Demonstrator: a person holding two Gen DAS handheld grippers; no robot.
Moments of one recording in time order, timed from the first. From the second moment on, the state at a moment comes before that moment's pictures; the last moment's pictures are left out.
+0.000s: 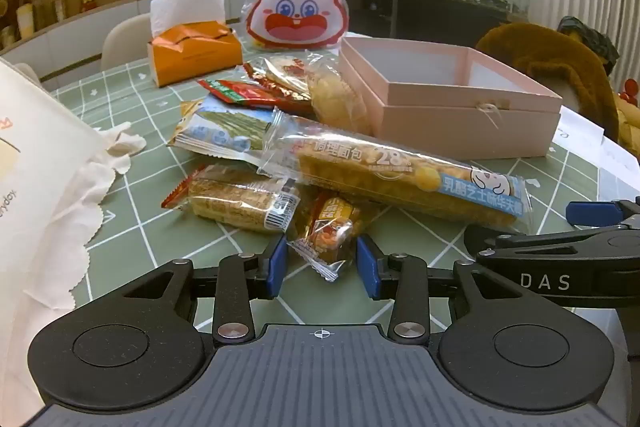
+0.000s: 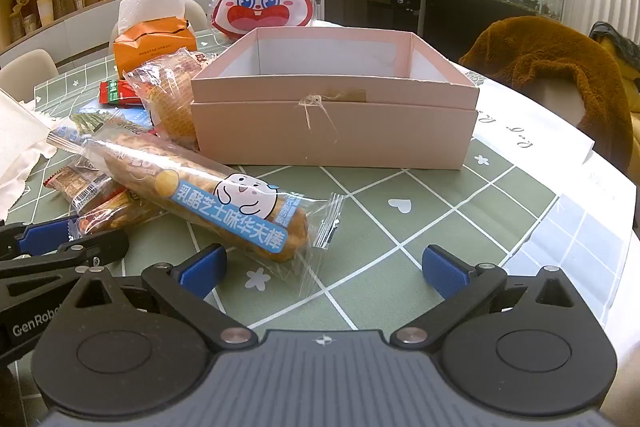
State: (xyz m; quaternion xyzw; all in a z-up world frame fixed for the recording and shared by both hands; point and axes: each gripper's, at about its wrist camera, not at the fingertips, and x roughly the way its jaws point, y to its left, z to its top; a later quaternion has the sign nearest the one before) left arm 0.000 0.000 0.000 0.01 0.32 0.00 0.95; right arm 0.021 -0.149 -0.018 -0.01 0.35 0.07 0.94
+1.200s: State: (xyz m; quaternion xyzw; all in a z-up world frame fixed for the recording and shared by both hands) left arm 0.001 0.000 0.000 0.01 0.32 0.00 0.95; right arm 0.021 -0.149 -0.018 -0.01 0.35 0.07 0.94
